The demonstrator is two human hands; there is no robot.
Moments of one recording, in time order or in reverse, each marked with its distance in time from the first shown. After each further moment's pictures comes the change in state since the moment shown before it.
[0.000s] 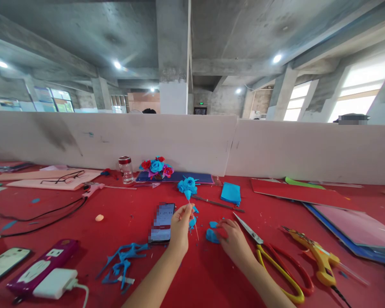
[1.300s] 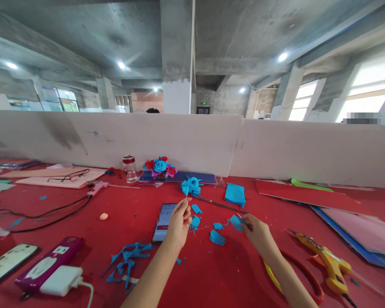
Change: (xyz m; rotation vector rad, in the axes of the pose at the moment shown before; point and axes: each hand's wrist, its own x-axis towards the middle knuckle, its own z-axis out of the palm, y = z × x) left_hand 0.013 0.017 -0.009 -0.319 -0.125 -0.175; right_hand 0.013 0.056 -0.027 0.022 -0.105 0.335
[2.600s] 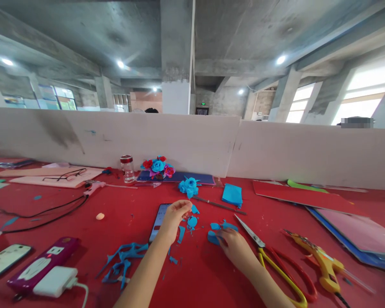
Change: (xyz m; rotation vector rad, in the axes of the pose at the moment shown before) left_hand 0.008 0.012 -0.007 0.367 -0.073 0.049; right_hand -0.027 -0.048 0.025 -0.238 -0.263 -0.329
